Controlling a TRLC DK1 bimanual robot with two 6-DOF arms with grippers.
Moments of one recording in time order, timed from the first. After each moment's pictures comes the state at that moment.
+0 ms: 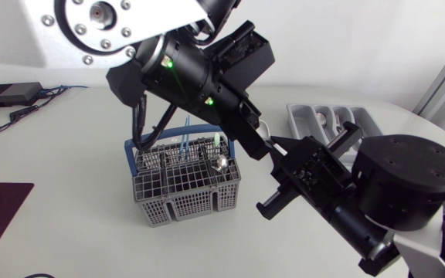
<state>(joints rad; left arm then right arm) -0.85 1.63 1.53 -0.71 0.09 0.26 0.90 1.03 0.45 0.36 0.50 -0.52</state>
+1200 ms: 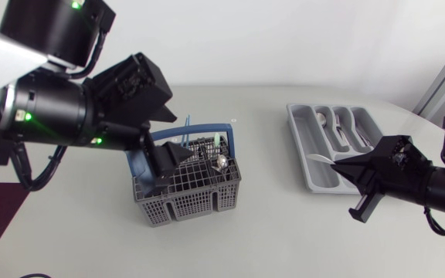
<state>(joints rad) -0.71 1.22 1.12 -0.65 0.02 0.51 -0.06 0.96 0.50 -0.22 -0.48 -0.78</state>
